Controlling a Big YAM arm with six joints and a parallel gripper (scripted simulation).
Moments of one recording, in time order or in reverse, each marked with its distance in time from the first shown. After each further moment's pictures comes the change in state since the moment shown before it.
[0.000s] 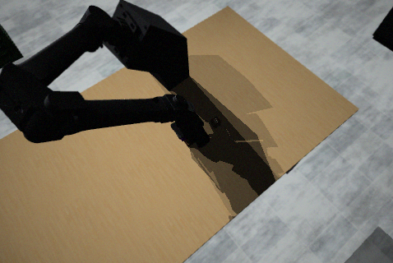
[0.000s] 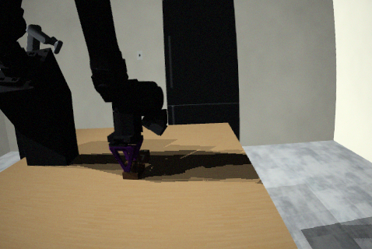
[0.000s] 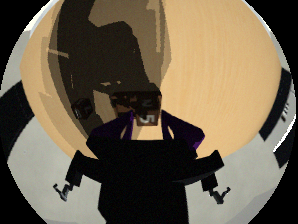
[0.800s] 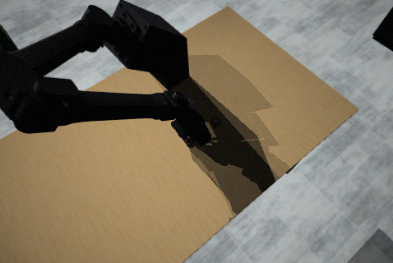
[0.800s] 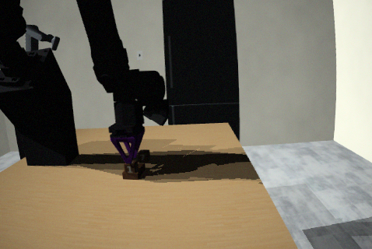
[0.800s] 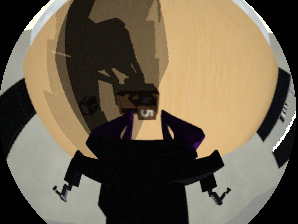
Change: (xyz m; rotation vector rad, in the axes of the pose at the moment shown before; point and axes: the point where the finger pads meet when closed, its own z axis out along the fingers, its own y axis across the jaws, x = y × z) arm -0.007 0.000 -0.022 0.004 -0.016 -0.011
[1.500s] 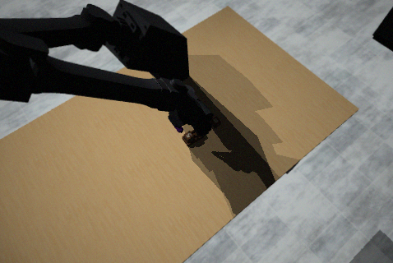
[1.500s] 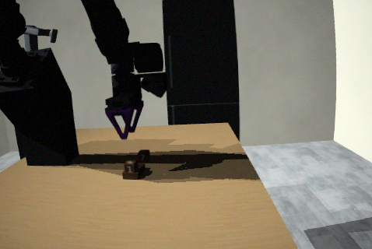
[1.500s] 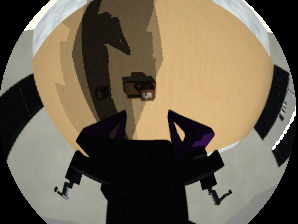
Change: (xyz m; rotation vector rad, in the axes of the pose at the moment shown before) arm 0.000 0.000 -0.066 -0.005 0.002 0.004
